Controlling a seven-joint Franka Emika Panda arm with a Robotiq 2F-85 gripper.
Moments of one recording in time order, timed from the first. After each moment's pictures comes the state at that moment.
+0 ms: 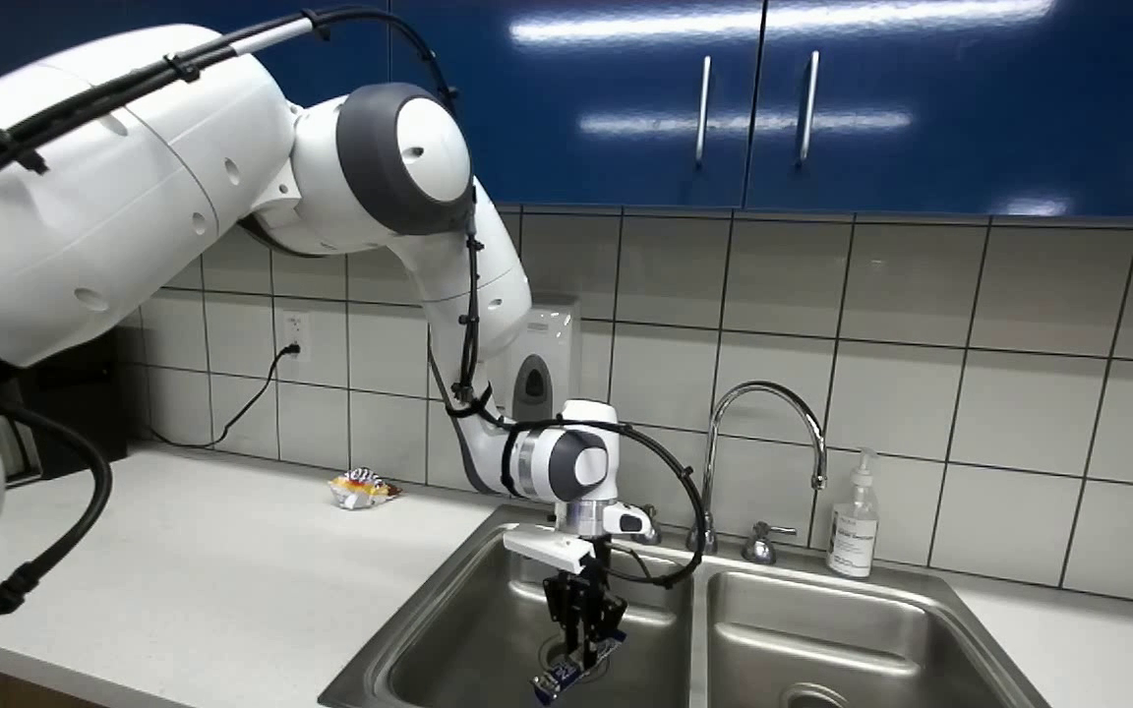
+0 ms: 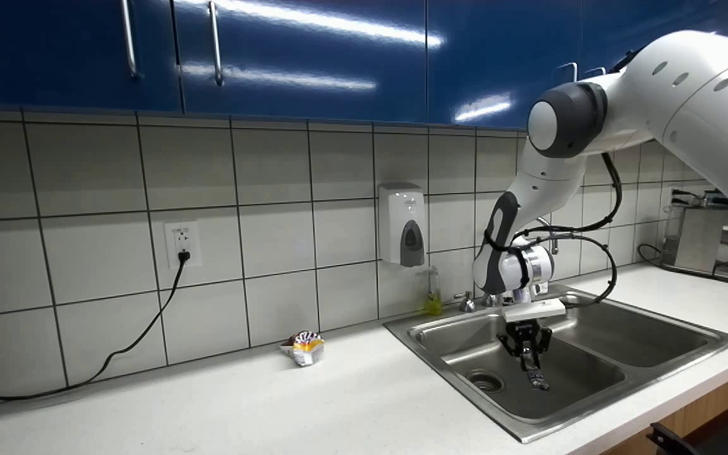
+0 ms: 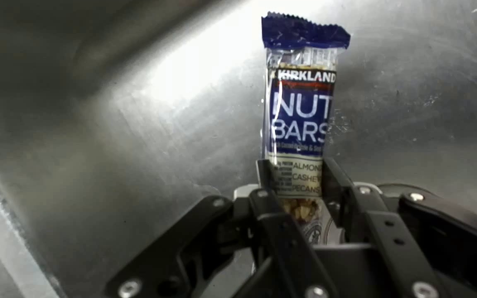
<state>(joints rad) -0.14 0.84 -0.21 -1.83 0.02 2.48 0.11</state>
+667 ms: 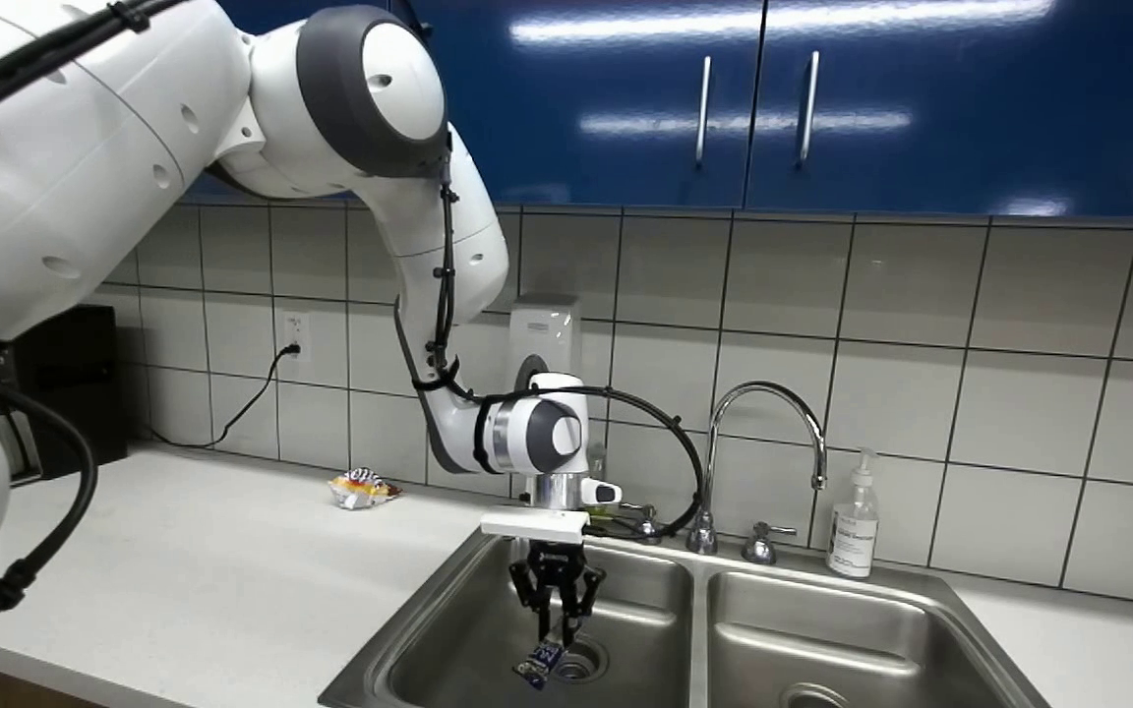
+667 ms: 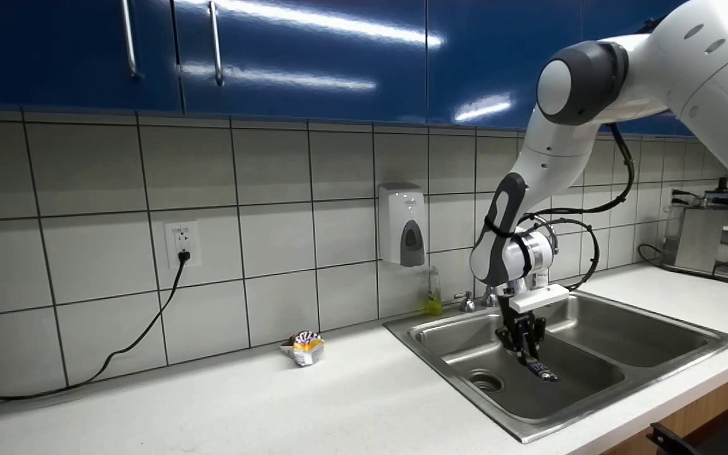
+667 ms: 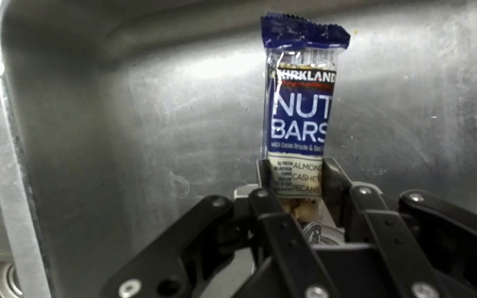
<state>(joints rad) -0.13 0.69 -0.17 -1.98 -0.12 2.48 -0.10</state>
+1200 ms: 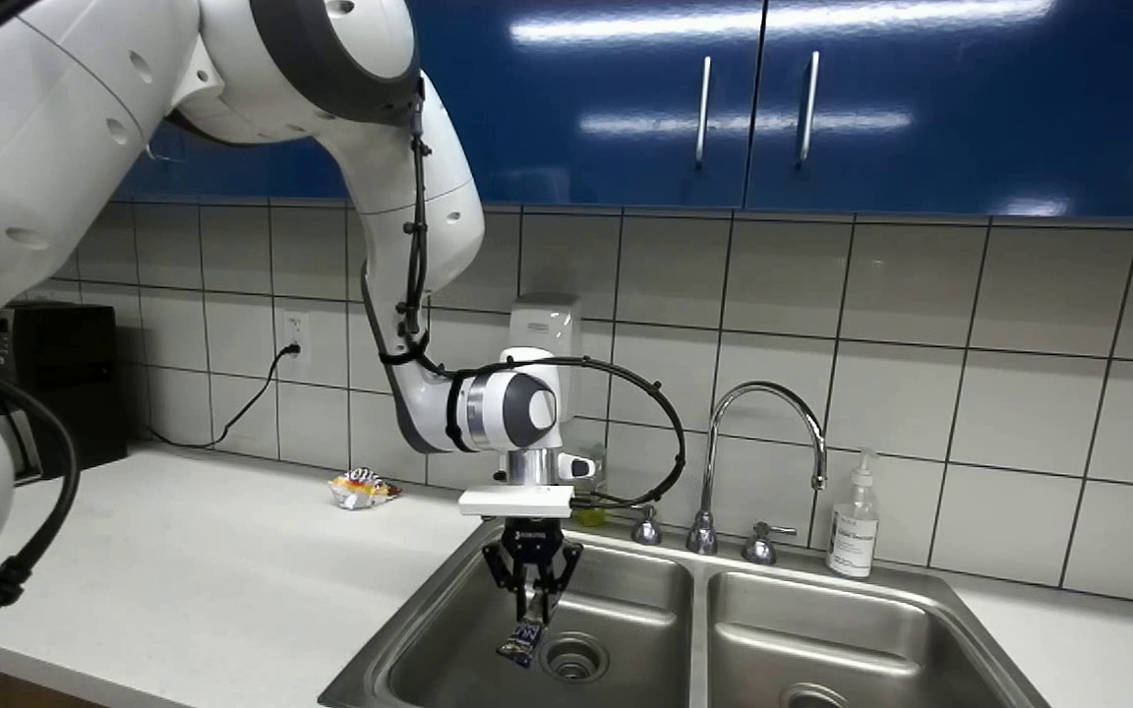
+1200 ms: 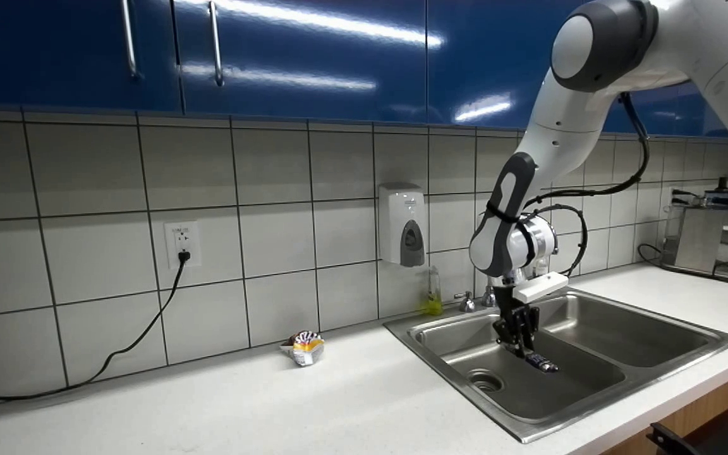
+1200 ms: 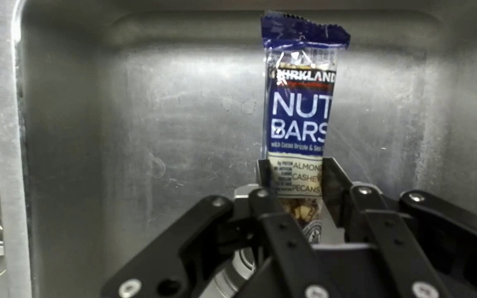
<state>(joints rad) -0.11 0.55 -0.14 -2.12 -0.20 2.51 -0.18</state>
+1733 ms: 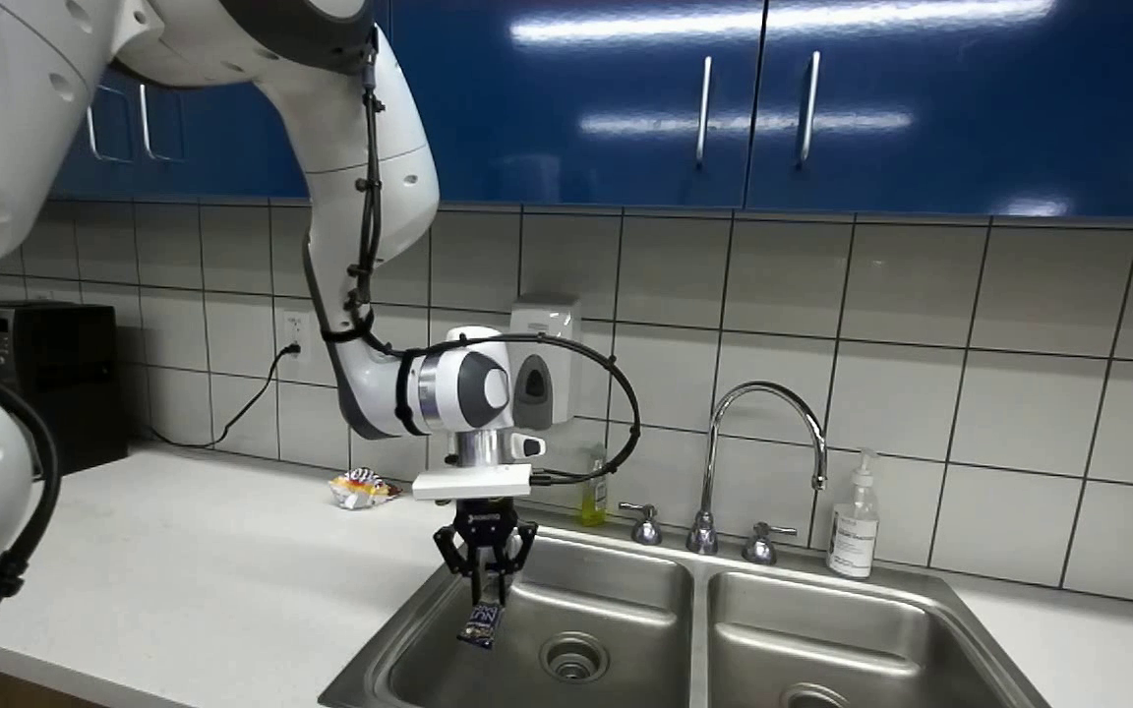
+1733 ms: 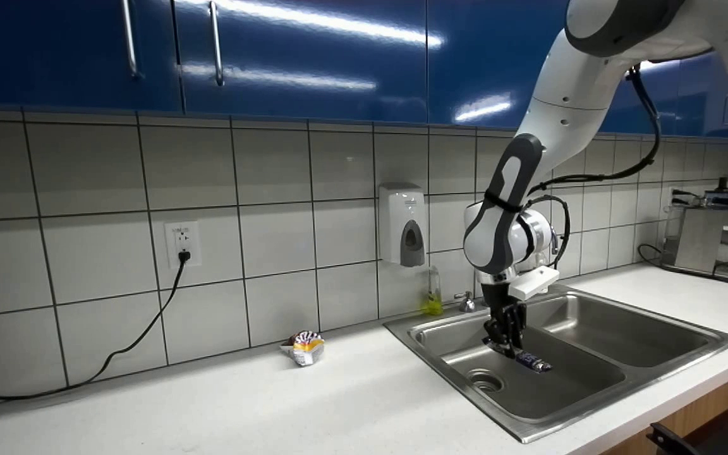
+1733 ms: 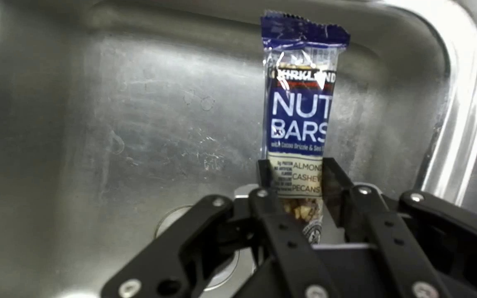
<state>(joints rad) -0.05 0.41 -0.10 -2.27 -0.28 2.55 -0.20</state>
